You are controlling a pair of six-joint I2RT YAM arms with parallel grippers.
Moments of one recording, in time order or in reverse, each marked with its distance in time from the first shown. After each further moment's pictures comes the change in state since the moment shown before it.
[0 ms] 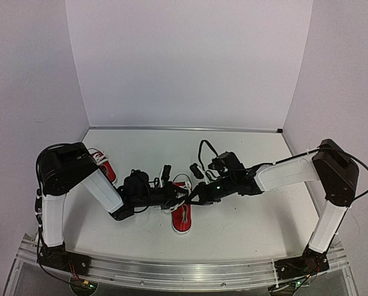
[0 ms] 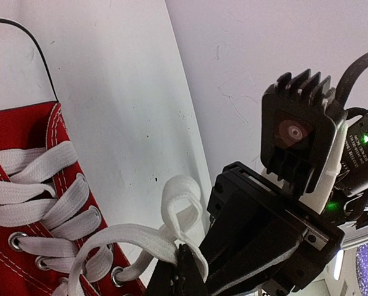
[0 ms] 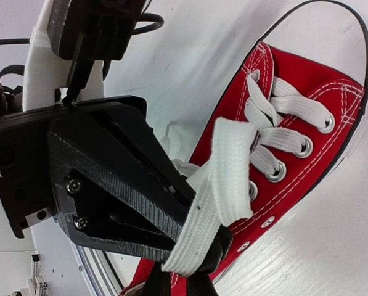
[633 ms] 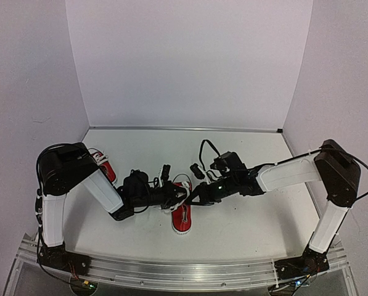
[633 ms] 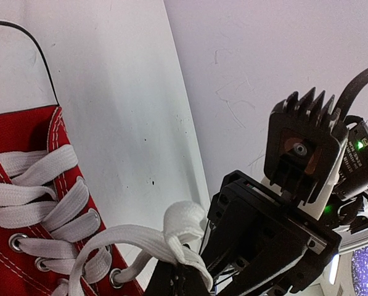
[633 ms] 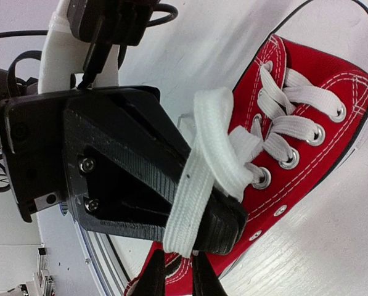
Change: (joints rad) left arm 0.002 0.004 -0.003 0.020 -0.011 -0.026; right arm -0.001 -0.017 -0.021 0.018 -0.049 0.001
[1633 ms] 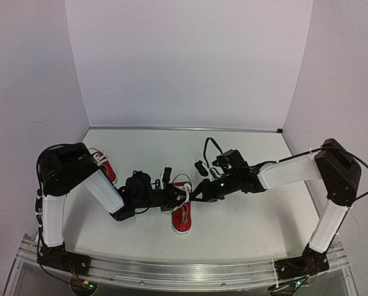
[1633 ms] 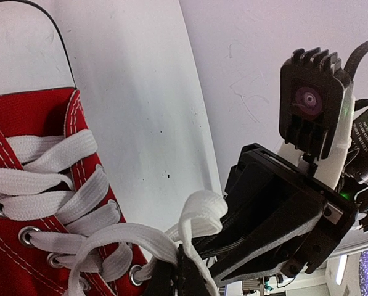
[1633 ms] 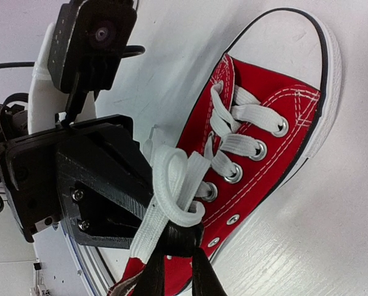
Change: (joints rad) left arm -0.009 0.000 0.009 -0.066 -0.014 0.026; right arm -0.032 0.000 0.009 -0.029 0.047 0.003
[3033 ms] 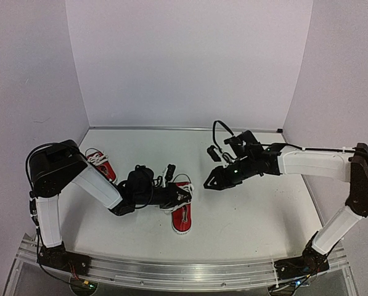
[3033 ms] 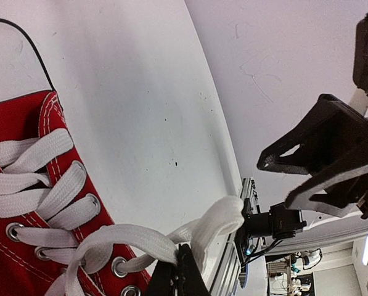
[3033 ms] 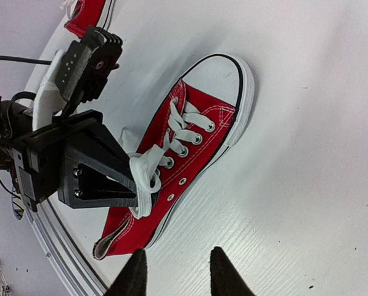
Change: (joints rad) left arm -0.007 -0.088 0.034 -0.218 0.031 0.149; right arm -0.044 -0.192 0.115 -0.432 0.183 -0.202
